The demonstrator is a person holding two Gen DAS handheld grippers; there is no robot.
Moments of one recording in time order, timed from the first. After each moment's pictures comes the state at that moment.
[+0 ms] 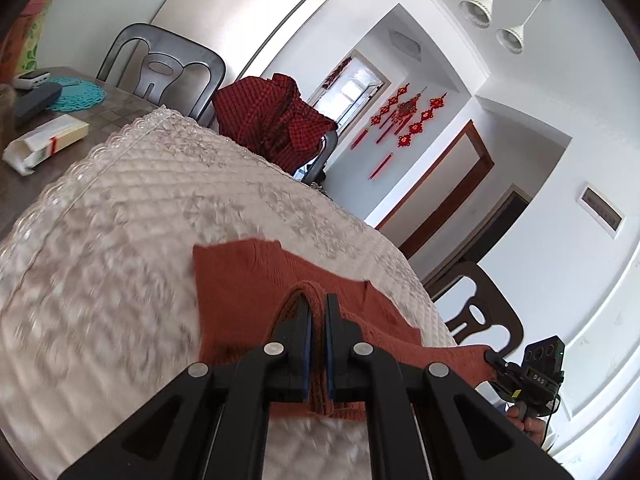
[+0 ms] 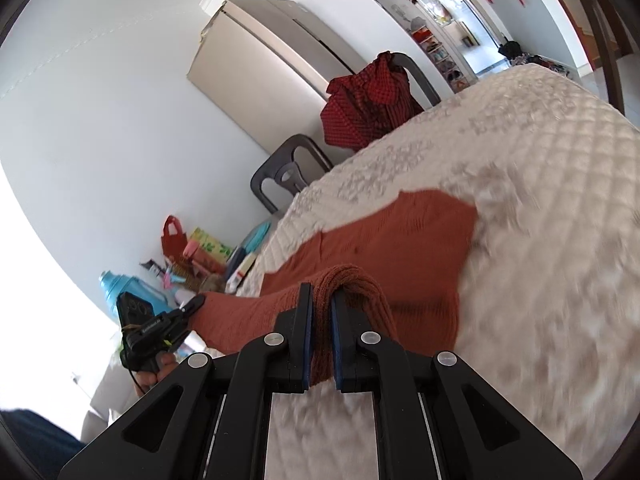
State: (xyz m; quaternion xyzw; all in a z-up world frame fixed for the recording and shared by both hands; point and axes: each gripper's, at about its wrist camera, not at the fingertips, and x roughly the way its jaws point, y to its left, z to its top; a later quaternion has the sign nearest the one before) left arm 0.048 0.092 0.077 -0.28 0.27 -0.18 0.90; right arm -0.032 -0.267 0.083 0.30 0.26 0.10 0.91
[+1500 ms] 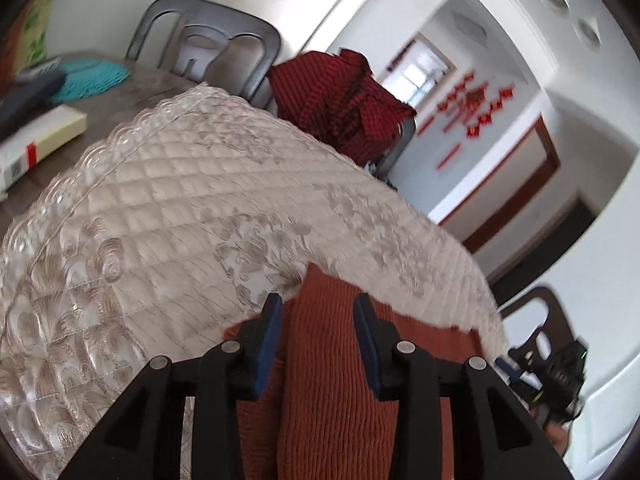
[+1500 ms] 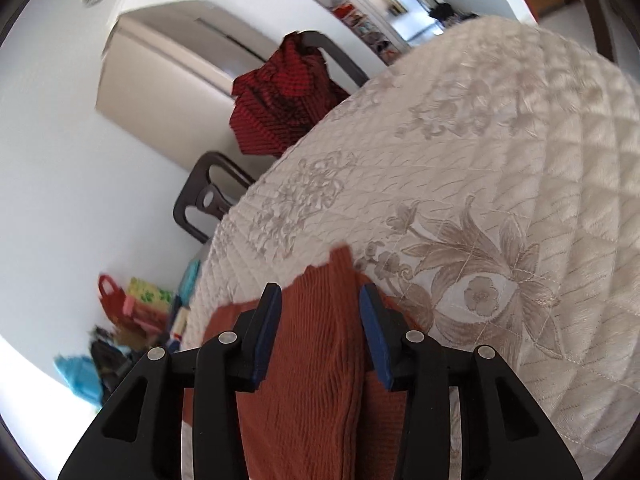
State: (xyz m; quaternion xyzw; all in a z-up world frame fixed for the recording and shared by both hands) left arm 0.165 0.089 0.047 -0.26 0.35 -0.08 0.90; right arm 0.097 -0.333 0.044 0.34 0.33 -0.01 0.88
